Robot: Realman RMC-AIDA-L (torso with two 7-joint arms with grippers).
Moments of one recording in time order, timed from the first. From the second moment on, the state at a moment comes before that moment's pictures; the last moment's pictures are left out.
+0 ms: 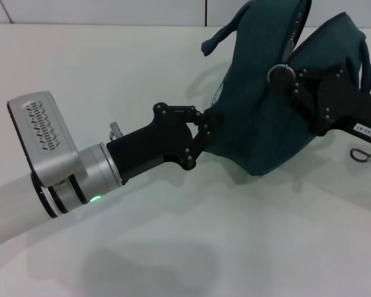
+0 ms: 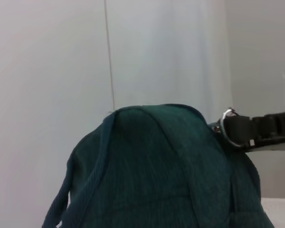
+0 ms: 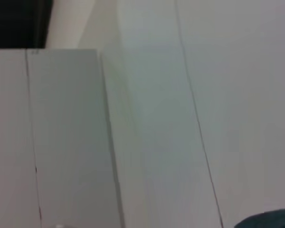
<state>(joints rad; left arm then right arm) -0.58 -2.11 1.24 0.03 1.03 1.46 -0.45 0.54 2.01 -1.38 -0.35 -0.92 -1.56 0.97</state>
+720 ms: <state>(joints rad) -0.60 -2.11 1.30 0.04 1.04 1.40 -0.36 0.53 2.01 -1.32 -0.31 -0.87 -1.63 1.24</state>
